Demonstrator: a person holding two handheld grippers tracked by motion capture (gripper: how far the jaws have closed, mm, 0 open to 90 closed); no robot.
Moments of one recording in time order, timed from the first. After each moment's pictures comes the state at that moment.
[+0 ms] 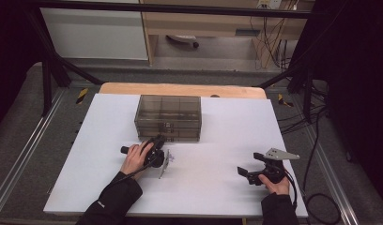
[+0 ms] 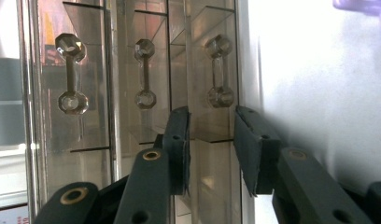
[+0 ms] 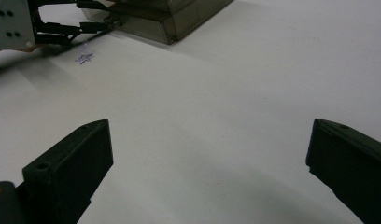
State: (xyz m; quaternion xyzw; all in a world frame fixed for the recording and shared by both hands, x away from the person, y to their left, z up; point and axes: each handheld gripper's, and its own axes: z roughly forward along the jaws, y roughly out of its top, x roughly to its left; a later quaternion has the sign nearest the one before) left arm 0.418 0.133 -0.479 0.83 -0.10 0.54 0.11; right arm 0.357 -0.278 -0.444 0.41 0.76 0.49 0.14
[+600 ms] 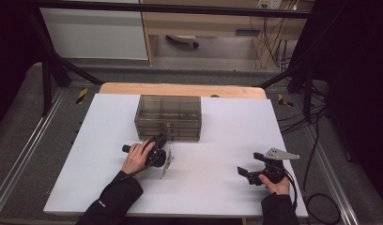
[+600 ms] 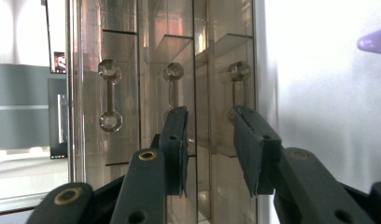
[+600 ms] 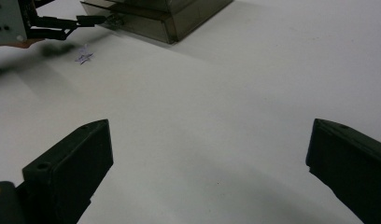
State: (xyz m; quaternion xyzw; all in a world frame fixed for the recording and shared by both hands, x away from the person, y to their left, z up) left arm 0.416 0.127 -0.469 0.81 -0.11 0.56 0.12; right arm 0.357 -0.278 -0.443 0.41 0.76 0.49 0.14
